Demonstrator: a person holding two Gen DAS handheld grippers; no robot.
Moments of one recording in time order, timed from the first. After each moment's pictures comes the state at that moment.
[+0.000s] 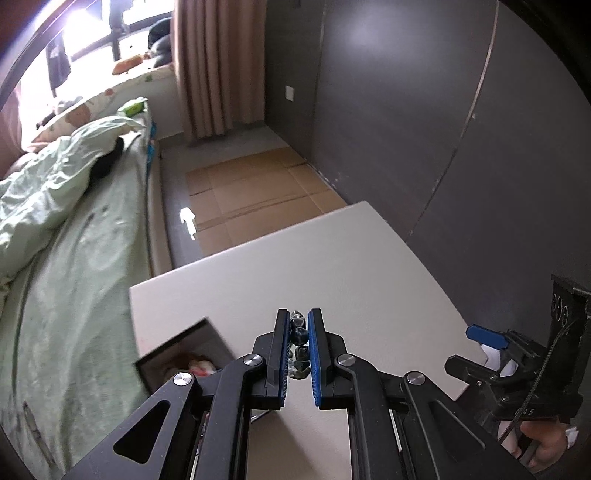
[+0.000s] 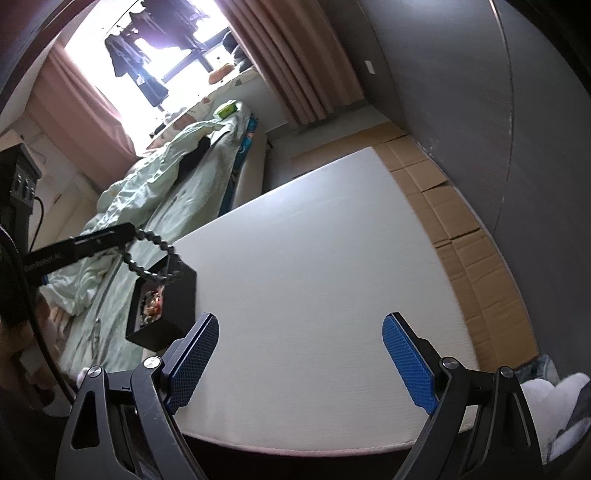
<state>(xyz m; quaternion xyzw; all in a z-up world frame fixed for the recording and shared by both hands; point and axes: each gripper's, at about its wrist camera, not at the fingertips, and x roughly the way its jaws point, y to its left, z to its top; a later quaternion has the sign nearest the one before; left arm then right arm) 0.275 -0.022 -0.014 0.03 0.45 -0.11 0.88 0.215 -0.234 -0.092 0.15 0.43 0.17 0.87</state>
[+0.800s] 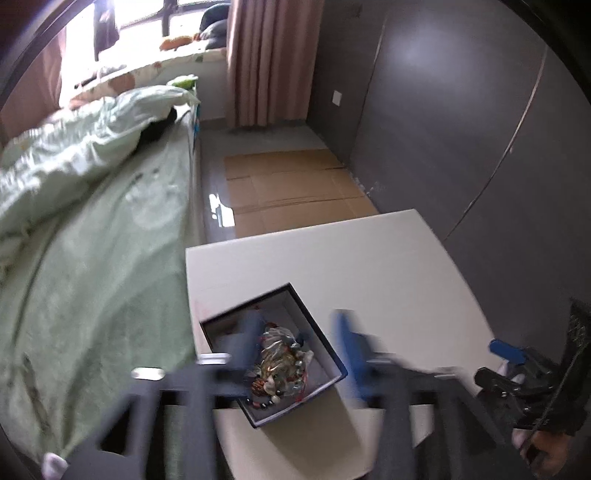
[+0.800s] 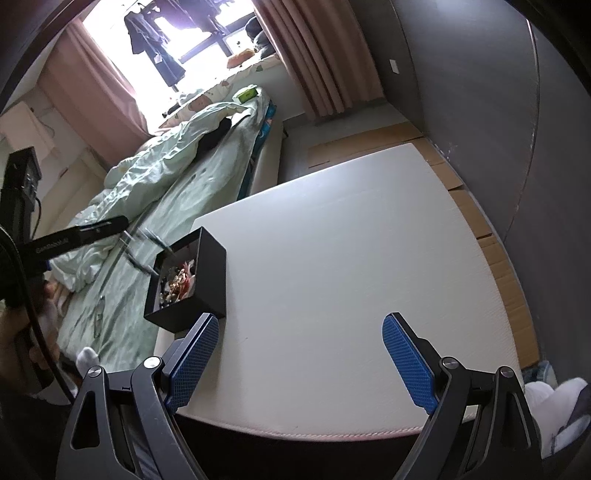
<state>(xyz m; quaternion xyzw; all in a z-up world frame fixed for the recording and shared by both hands) 0.250 0.058 -0.024 -0.04 0.45 -0.06 0.89 0.197 -0.185 -0.081 0.11 0.44 0.19 0.87</state>
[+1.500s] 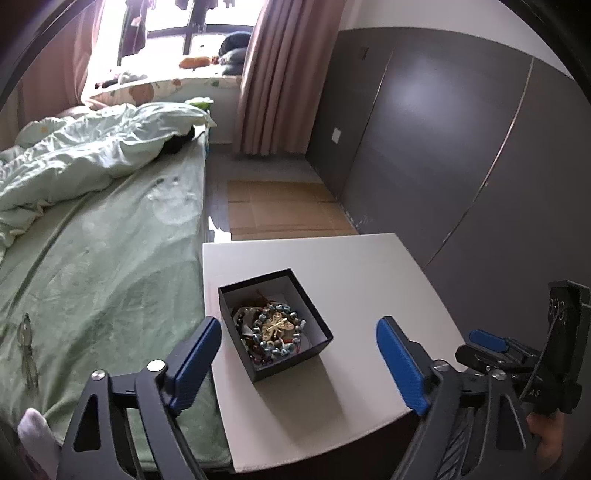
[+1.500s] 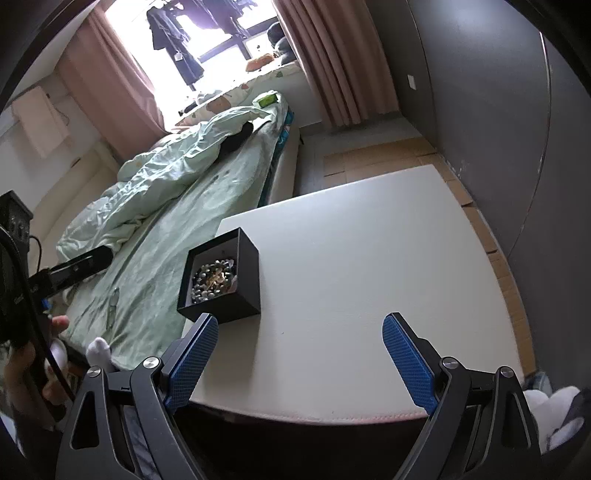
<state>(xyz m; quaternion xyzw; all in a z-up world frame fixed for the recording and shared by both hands) 0.159 0.075 0.002 -0.09 0.38 -0.06 0.92 0.166 -0.160 -0.047 0.09 0.42 0.20 0.88</state>
